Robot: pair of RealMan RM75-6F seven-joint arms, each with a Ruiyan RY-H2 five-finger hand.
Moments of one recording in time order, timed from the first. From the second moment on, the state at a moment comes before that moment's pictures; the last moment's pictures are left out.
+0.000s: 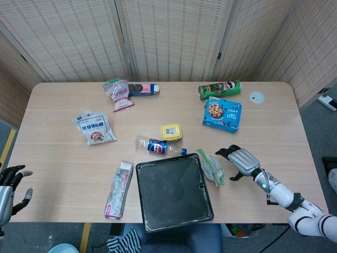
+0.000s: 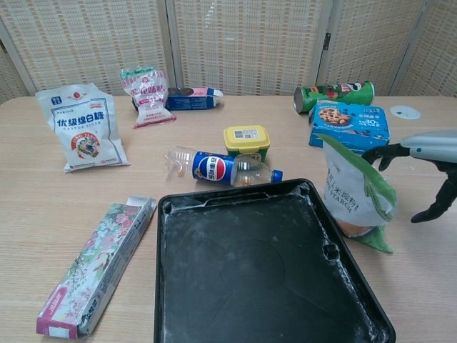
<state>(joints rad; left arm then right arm) -0.02 -1.12 -0.04 -1.63 1.56 1.61 0.13 0.63 -1.35 -0.02 -1.22 -1.65 0.82 0.33</state>
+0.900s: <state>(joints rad) -0.01 -1.11 -0.04 -1.64 1.56 1.62 0.13 0.65 -1.59 -0.08 -0.92 -1.67 0.94 0.46</state>
